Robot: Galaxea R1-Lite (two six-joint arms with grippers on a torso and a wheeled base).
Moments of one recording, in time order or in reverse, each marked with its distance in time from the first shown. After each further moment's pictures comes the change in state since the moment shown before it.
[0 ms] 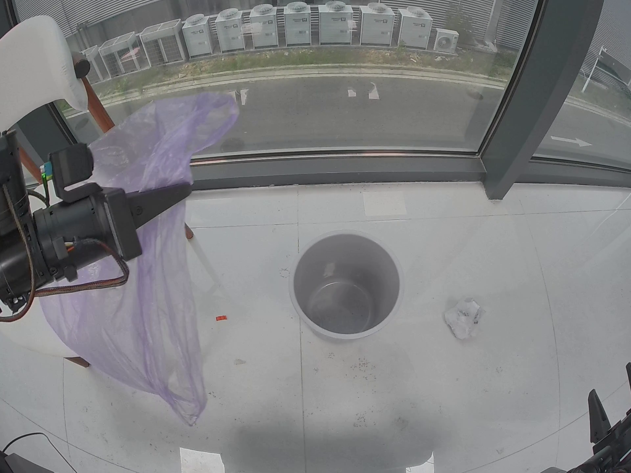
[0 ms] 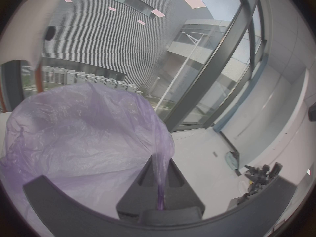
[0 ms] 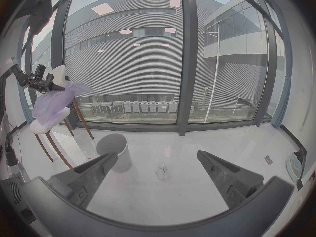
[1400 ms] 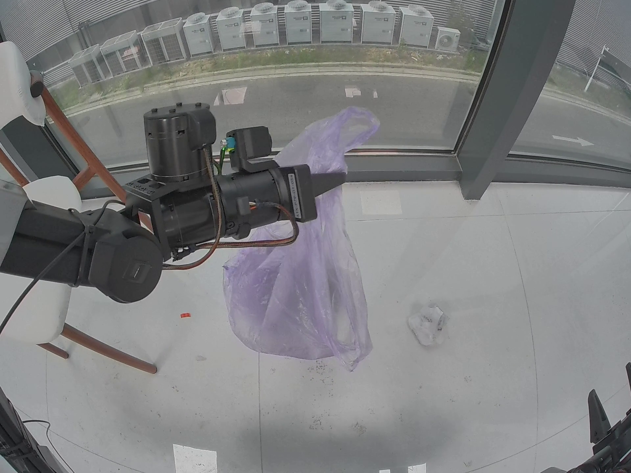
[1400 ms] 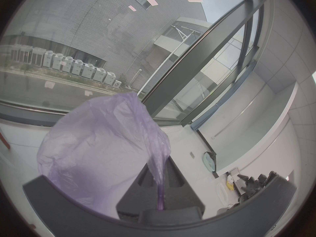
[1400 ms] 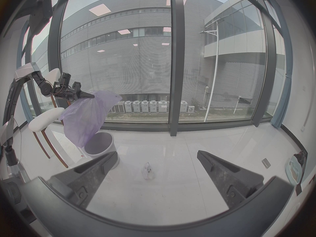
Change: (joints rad) left arm -0.177 0.542 -0.403 -0.148 -0.067 -0.128; right arm 0.000 0.000 0.000 0.000 0.000 -0.001
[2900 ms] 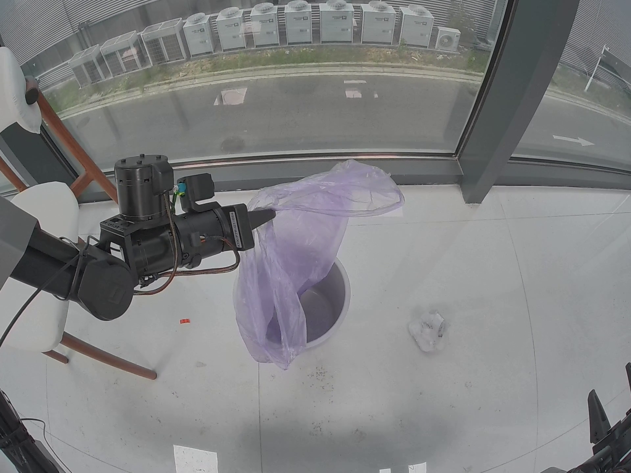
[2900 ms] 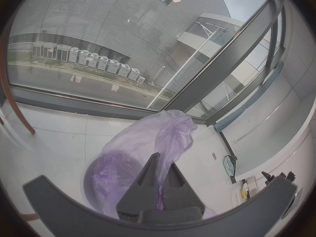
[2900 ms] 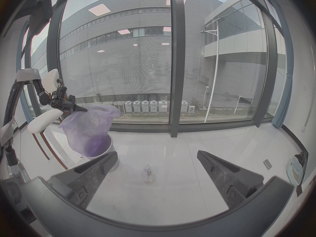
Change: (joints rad) left arm 0.205 0.003 0.231 -0.108 0.043 0.019; right arm 0.000 0.000 0.000 0.000 0.000 0.001
